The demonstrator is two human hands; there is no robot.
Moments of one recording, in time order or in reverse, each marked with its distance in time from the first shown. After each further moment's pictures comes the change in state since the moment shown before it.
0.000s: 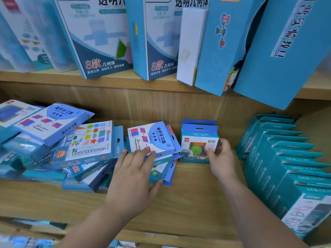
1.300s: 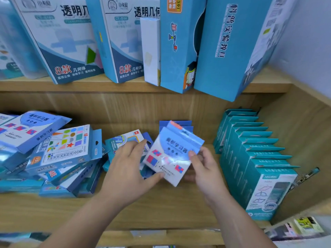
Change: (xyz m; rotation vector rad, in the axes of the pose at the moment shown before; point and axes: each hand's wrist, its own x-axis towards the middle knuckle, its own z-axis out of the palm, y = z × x) left_hand 0.022 0.037 -0.015 -0.389 0.004 -0.110; right_hand -0.095 -0.066 -0.056 0.562 -0.239 0.131
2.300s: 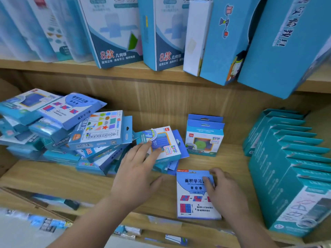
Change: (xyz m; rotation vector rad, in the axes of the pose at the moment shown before) left_hand -0.041 -0.042 0.007 0.266 0.043 0.064; right_hand 0.003 0.068 -0.025 -1.291 -0.073 0.027
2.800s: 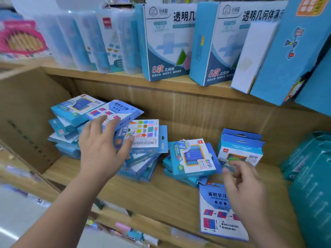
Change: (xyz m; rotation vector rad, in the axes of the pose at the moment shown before) left_hand 0.003 -0.128 -0.086 0.138 0.368 -0.447; right_hand 0.006 -0.074 -0.008 0.422 0.439 -0.299
